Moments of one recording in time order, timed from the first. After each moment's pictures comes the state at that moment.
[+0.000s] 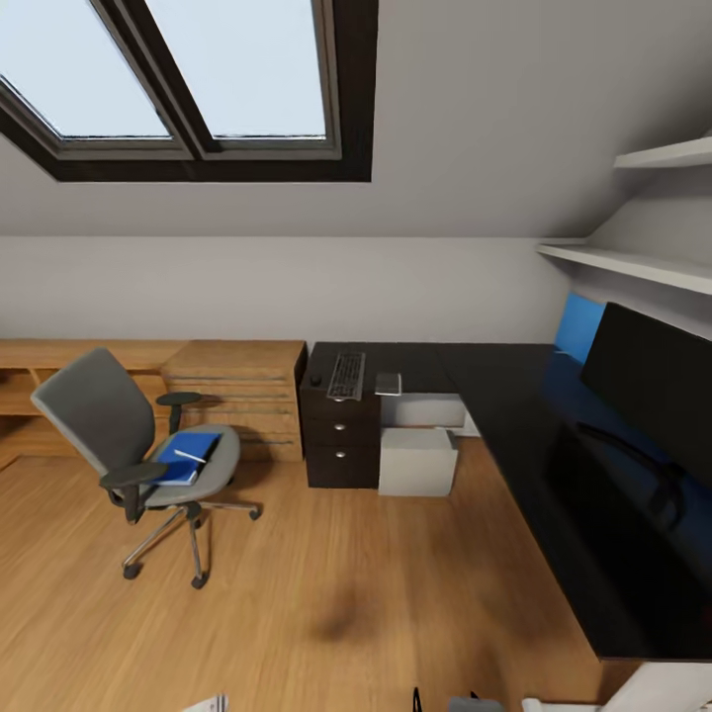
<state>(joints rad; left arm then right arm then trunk) -0.32 0.05 -0.49 -0.18 0.75 -0.28 0.16 -0.18 0.16 0.14 -0.37 0.01 -0.55 -0.26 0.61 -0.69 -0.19</state>
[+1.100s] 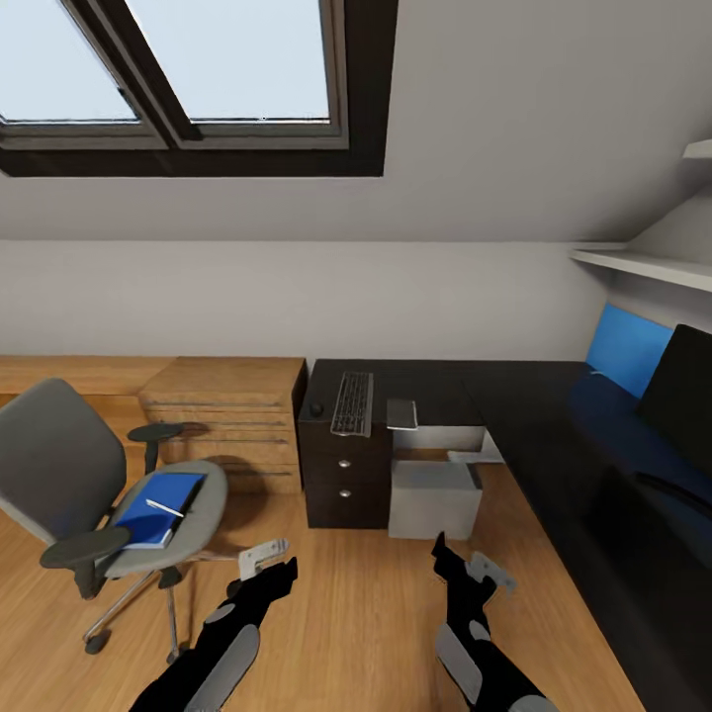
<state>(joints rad) -0.32 0.08 -0.49 -1.12 0.75 0.19 0.52 -0.50 0.13 0.12 -0.46 -0.54 -0.53 -0.26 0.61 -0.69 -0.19</state>
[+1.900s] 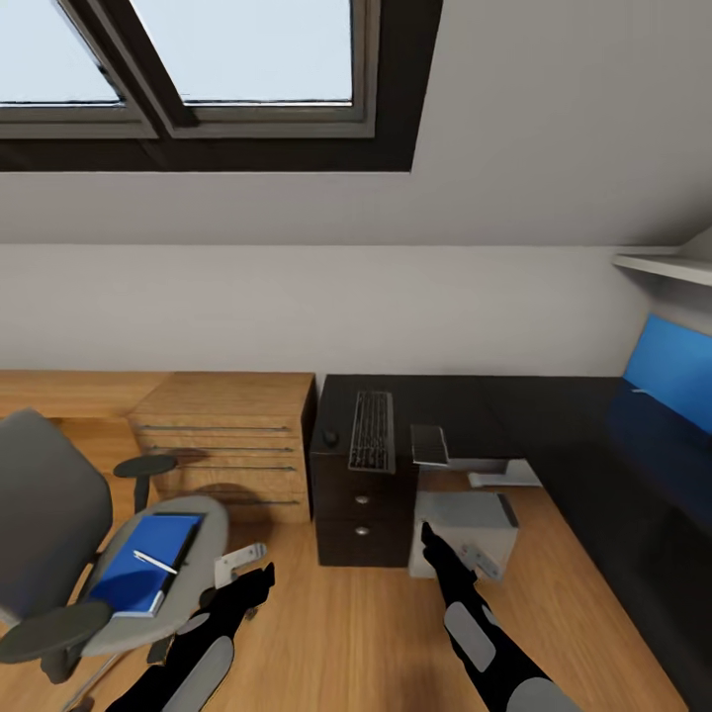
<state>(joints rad) -0.26 0.17 -0.49 -1.26 0.80 0.22 0.62 -0.53 0.11 0.11 -0.46 -0.84 -0.33 0.04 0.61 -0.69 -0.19</state>
